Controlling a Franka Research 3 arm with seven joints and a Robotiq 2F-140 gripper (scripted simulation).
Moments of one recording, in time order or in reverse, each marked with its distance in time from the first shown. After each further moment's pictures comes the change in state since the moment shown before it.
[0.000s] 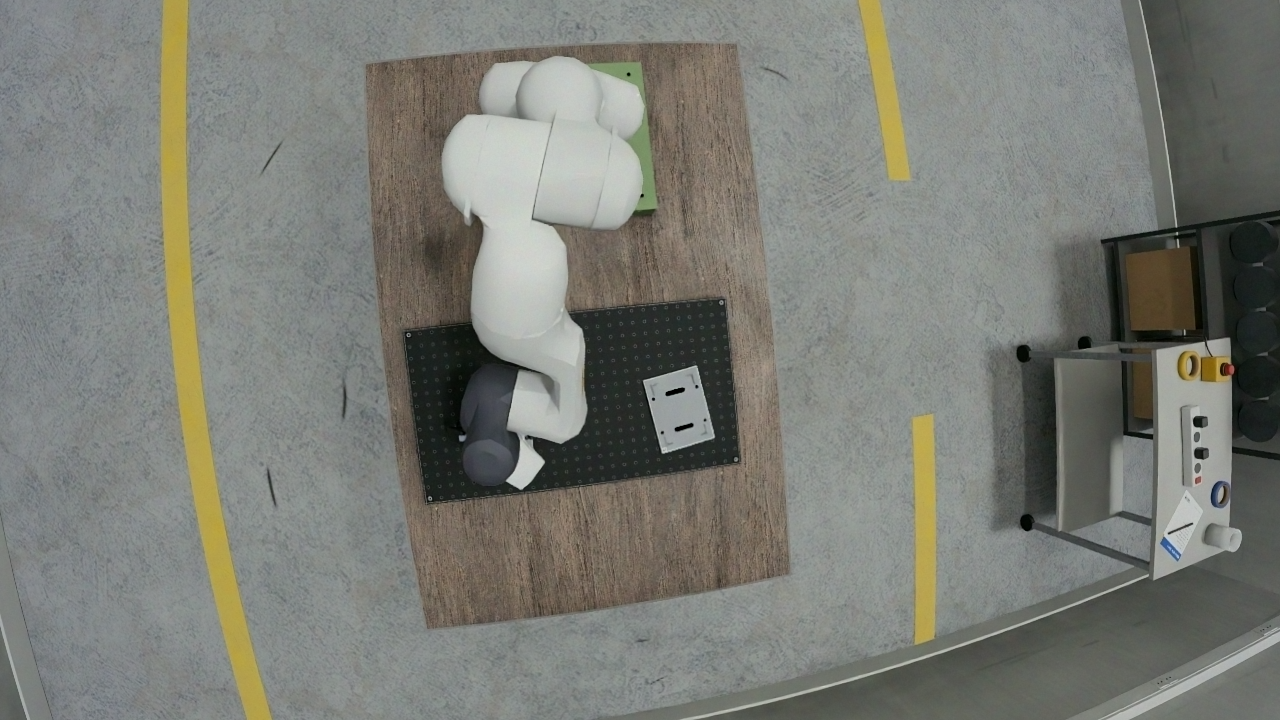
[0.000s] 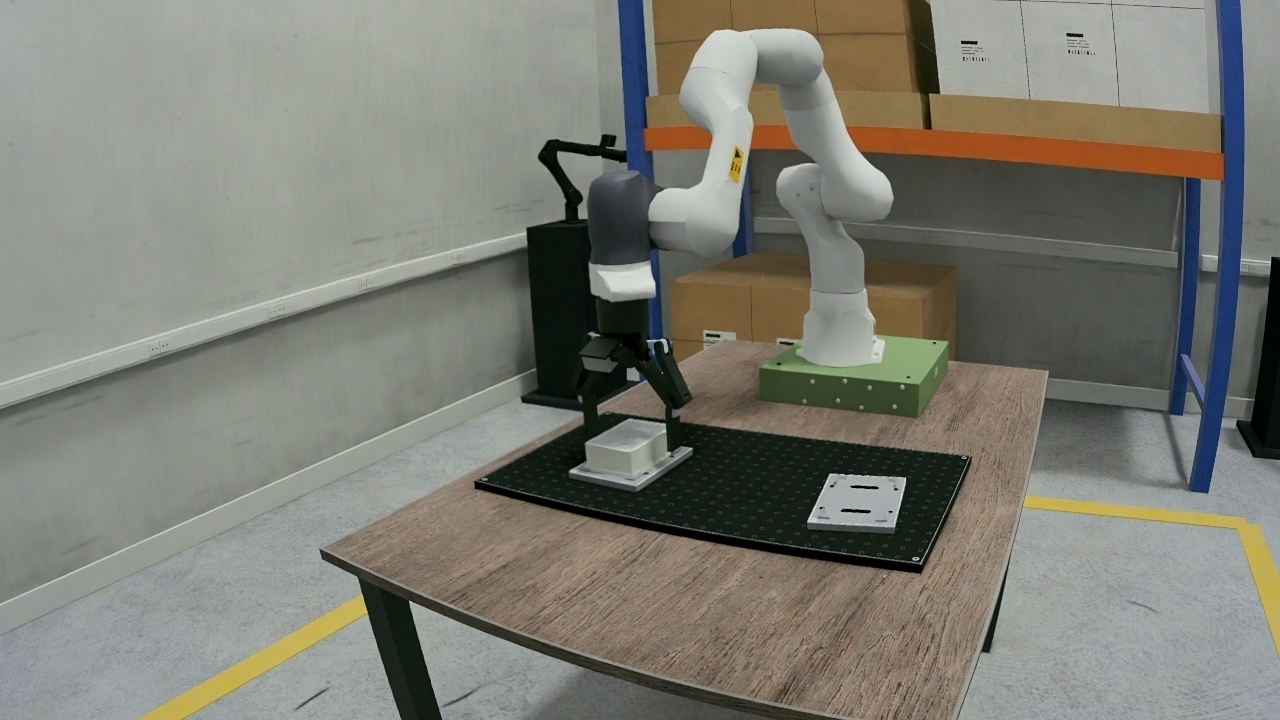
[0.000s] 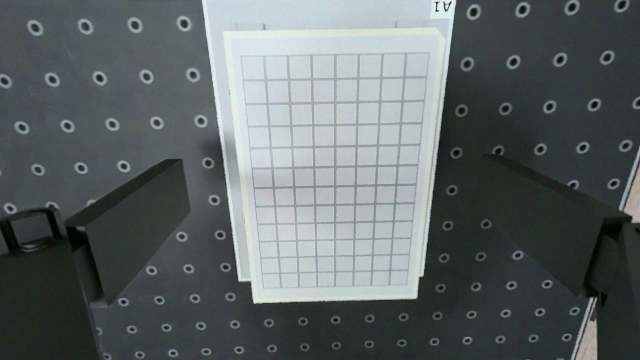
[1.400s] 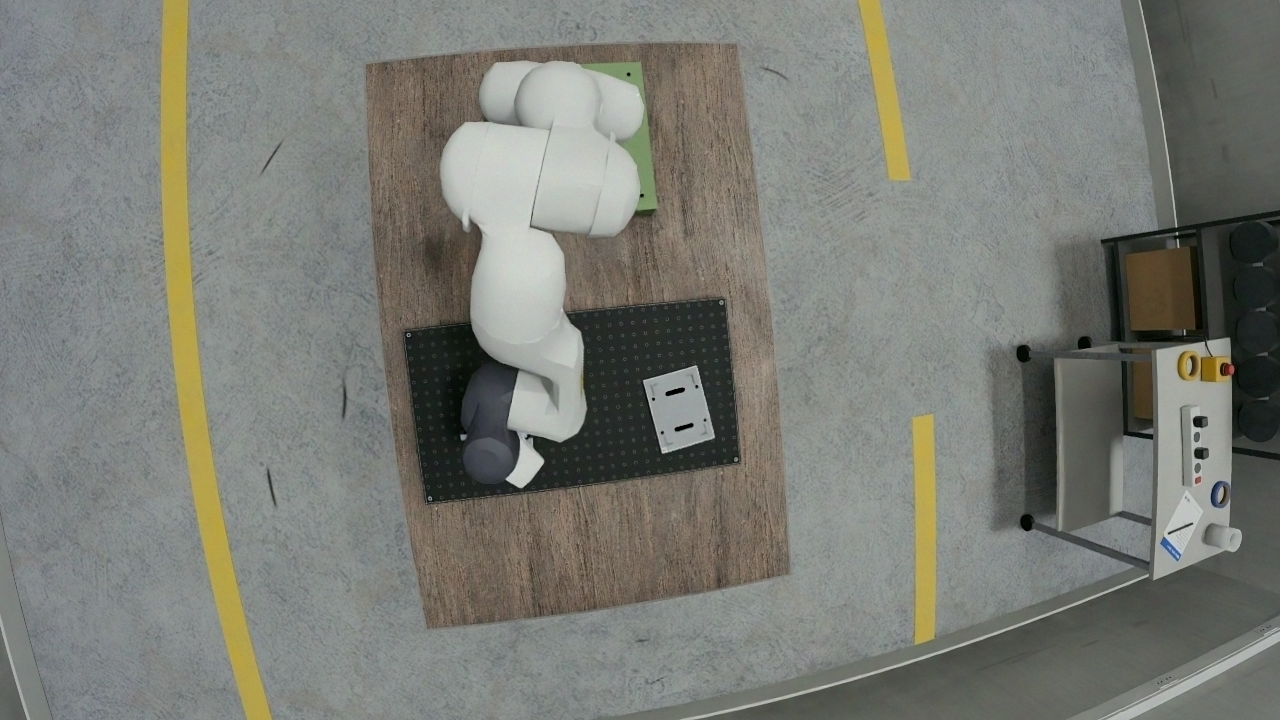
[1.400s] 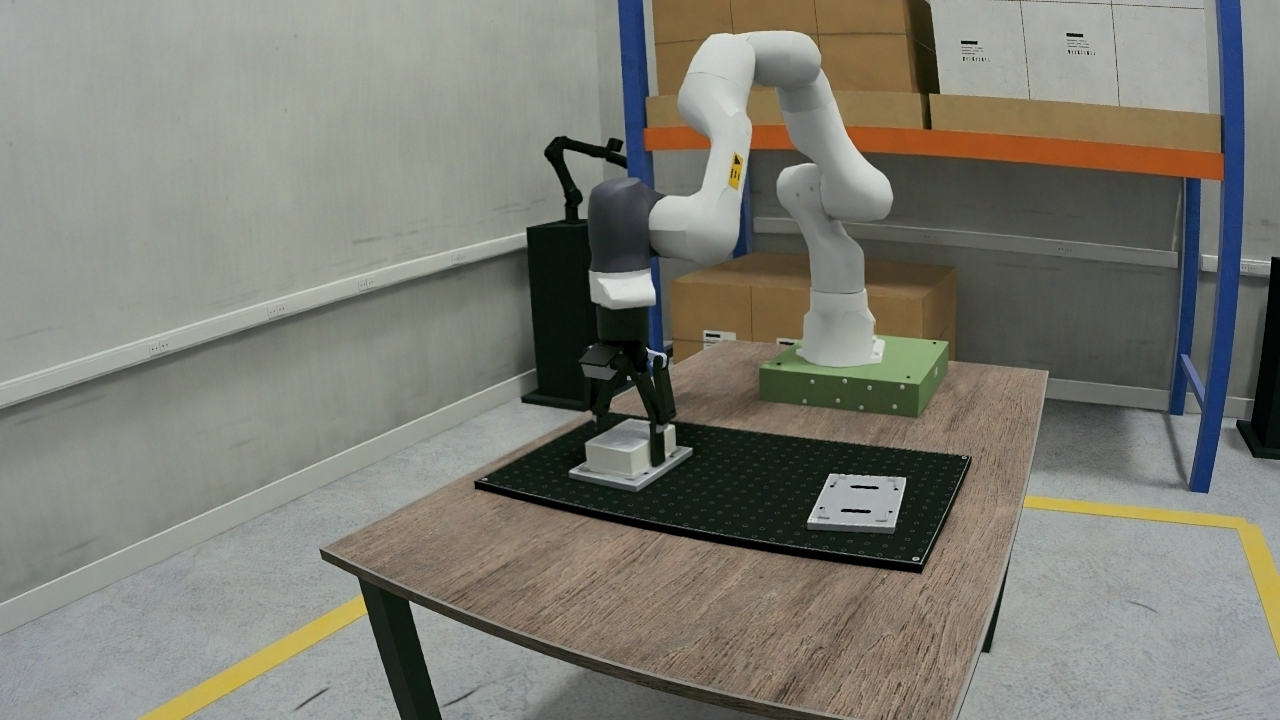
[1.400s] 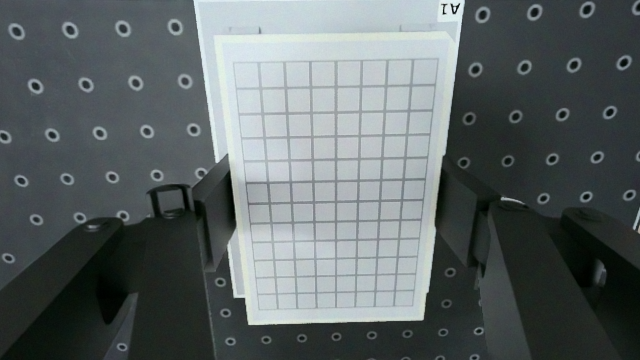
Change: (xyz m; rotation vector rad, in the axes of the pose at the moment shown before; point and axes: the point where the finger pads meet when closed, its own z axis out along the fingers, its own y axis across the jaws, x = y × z) arm 0.003 0.000 0.011 -0.001 0.008 0.000
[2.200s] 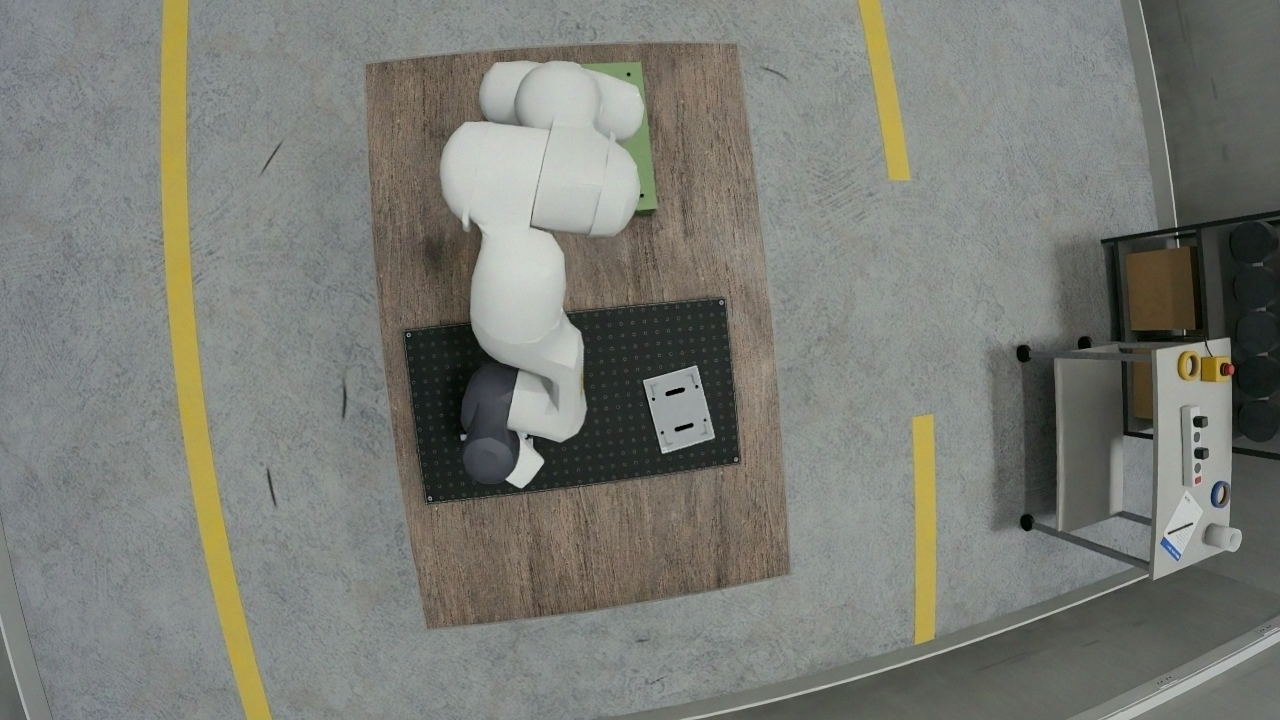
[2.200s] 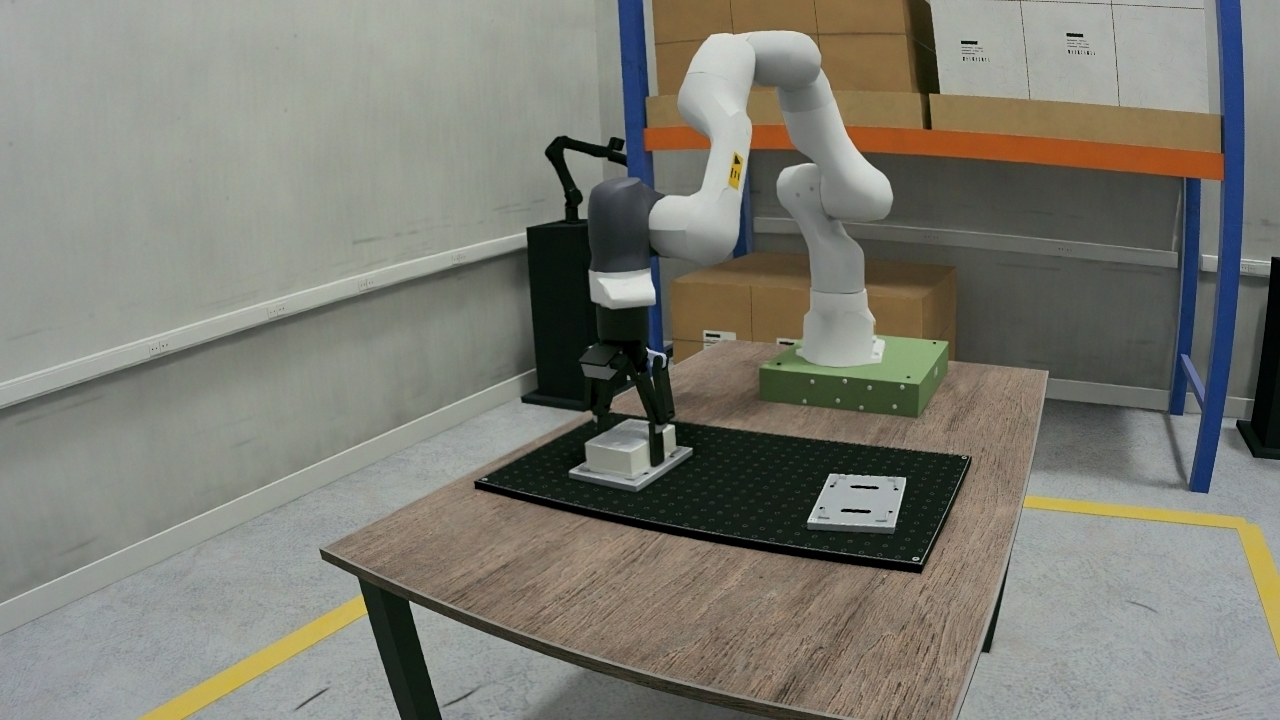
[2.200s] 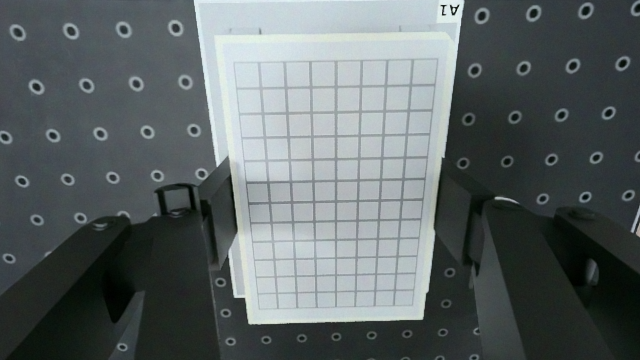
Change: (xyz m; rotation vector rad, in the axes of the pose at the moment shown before) arm 0.000 0.000 0.000 0.000 0.001 0.000
